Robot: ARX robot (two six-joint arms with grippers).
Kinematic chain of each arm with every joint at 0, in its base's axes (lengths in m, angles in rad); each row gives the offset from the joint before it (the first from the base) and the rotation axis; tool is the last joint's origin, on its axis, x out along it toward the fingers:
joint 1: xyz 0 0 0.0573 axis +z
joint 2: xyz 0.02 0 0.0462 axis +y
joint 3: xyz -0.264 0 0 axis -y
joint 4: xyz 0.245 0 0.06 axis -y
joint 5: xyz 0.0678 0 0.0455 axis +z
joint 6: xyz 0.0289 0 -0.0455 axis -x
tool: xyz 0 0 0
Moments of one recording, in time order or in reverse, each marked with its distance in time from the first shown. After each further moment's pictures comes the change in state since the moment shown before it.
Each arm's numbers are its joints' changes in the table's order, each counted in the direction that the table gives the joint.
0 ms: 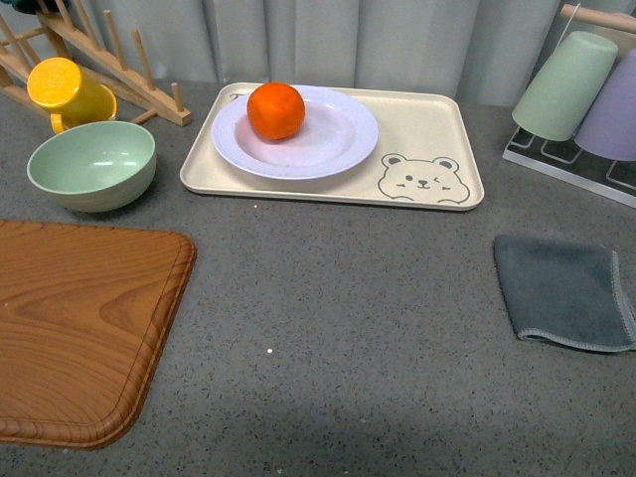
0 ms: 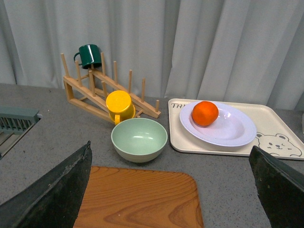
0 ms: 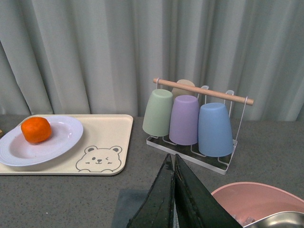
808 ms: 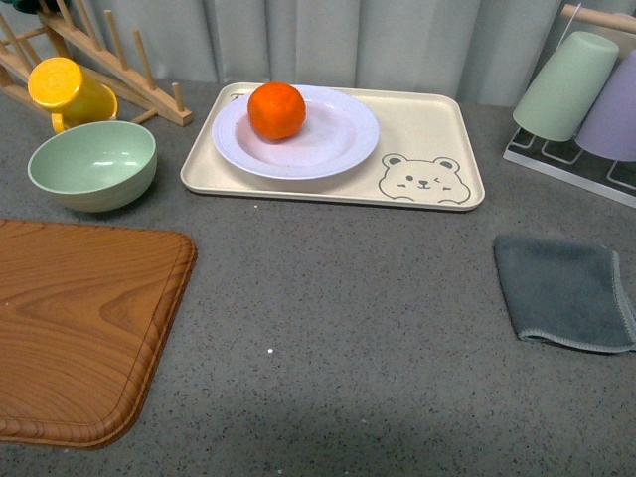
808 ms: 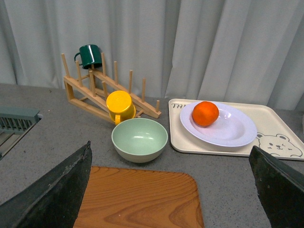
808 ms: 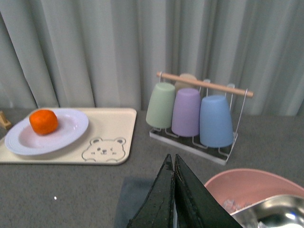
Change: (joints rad) left arm 0.000 0.000 0.000 0.000 0.001 0.000; right arm 0.000 -0.359 0.001 -0.374 0.003 0.000
